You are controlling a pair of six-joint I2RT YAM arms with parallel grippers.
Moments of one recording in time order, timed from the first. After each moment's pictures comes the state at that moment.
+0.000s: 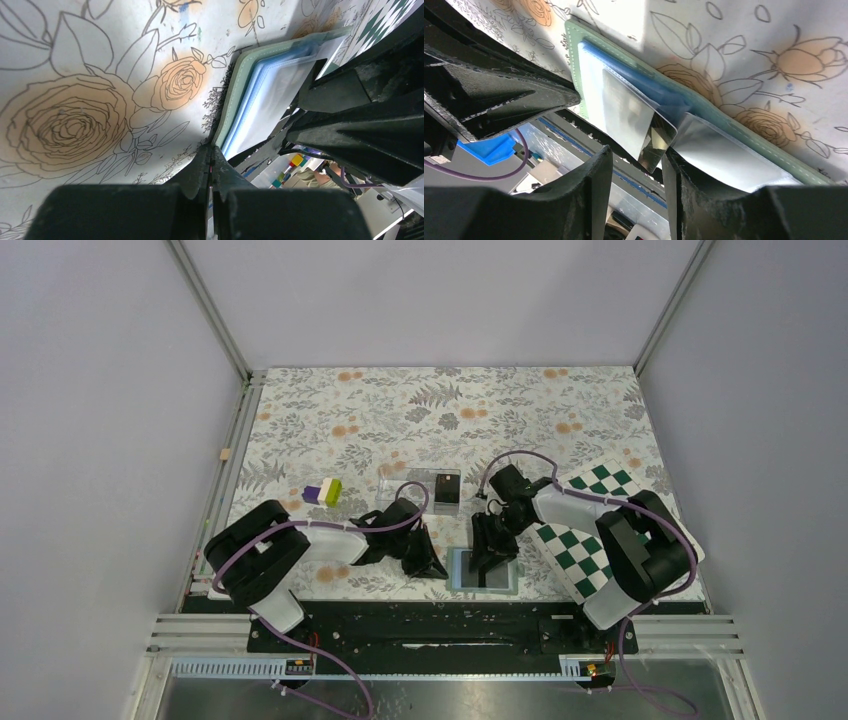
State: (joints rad) left arm -0.87 1.61 0.58 0.12 0.42 -1.19; right arm 0.55 1.60 0.78 -0.59 -0.58 0.46
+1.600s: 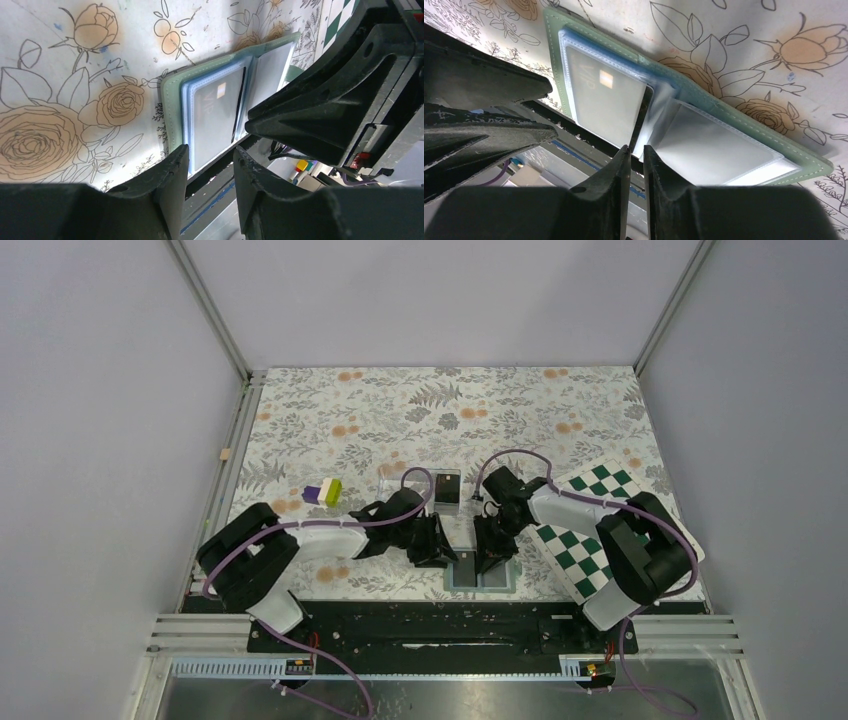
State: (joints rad) left arm -0.87 1.56 0.65 0.08 0.38 -1.11; right arm 0.61 1.59 0.81 -0.64 -0.49 0.45
